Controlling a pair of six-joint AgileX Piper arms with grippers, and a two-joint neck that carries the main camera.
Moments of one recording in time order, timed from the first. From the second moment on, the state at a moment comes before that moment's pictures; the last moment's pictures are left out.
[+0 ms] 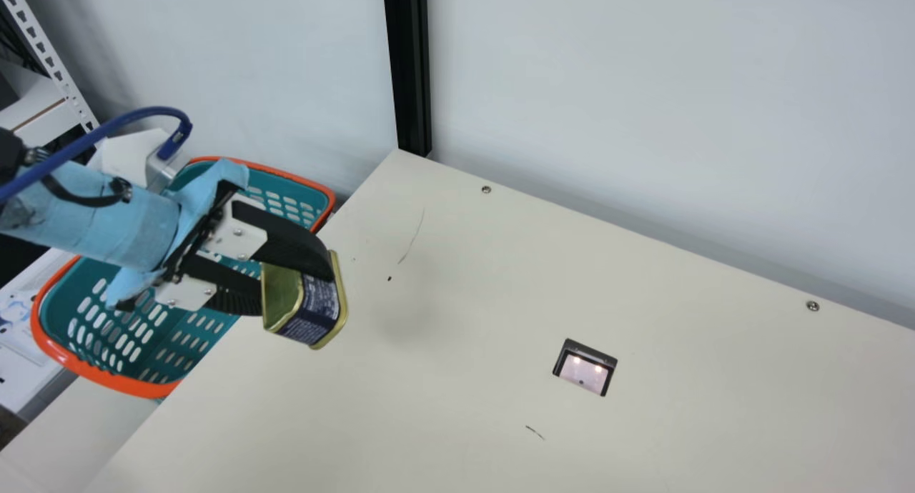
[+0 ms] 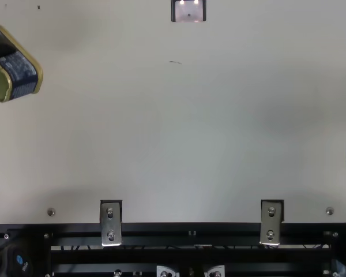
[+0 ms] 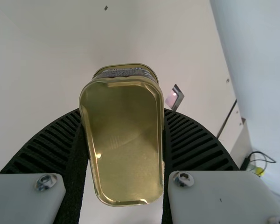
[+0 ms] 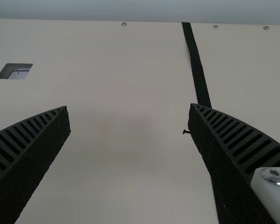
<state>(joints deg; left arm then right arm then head) 27.3 75.0 -54.1 -46.3 69.8 -1.5 -4.0 13.5 -20.3 4.9 38.2 -6.5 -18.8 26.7</state>
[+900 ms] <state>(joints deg) 24.8 77.3 -49.3 -54.2 69.9 -6.5 -4.0 13.5 -20.3 4.9 38.2 -6.5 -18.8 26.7</state>
